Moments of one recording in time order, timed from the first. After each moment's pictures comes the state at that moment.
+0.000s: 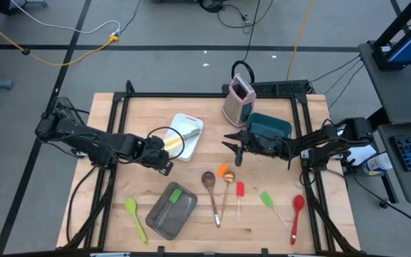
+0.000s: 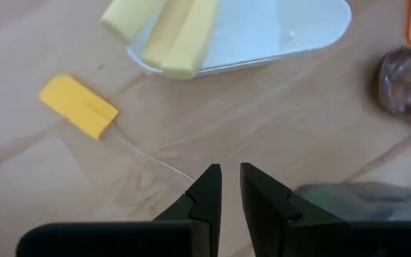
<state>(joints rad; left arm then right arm) -0.20 1.30 0.96 -0.97 -0.18 -1.22 -0.06 1.47 0.42 0.91 0.23 0.07</state>
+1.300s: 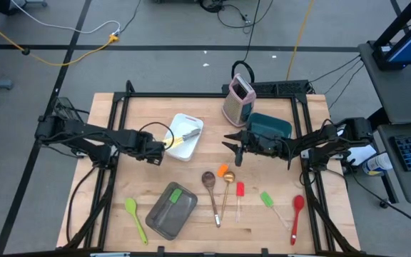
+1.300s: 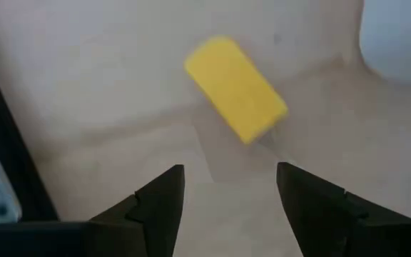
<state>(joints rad) 0.02 1.30 0.69 -1.00 -0.15 -1.24 -0.06 1.47 0.42 0.90 0.23 0.09</state>
